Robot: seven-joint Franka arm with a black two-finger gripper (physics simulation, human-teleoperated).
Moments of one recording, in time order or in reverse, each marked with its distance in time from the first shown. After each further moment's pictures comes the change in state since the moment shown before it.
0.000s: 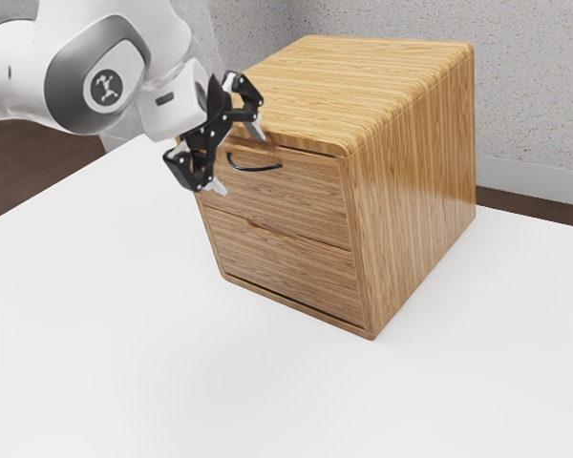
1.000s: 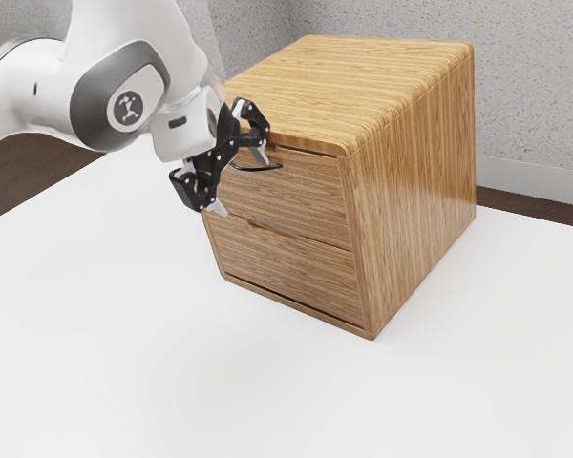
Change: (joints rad) arm -0.018 0.029 0.028 -0.035 0.017 -0.013 0.044
